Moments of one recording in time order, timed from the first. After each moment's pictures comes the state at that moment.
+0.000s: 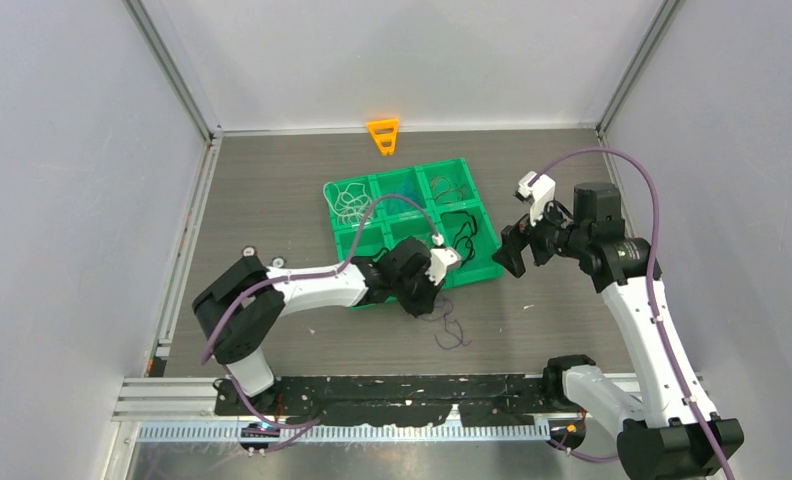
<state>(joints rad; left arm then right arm) -0.98 1.70 0.96 -0.12 0.23 -0.14 0.11 0.95 1.04 -0.80 -0.56 -0.39</state>
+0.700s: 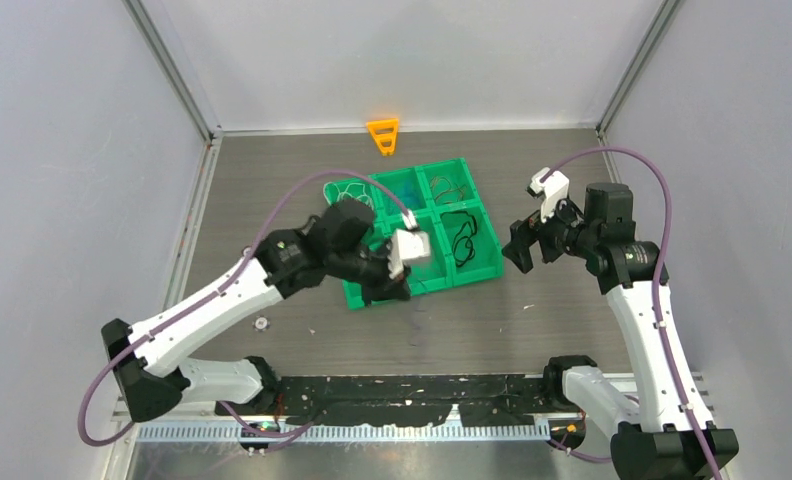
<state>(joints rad) -1.03 1.21 1.26 -0.70 0.50 0.26 0.04 0.92 1.05 -0.80 -0.51 -0.38</state>
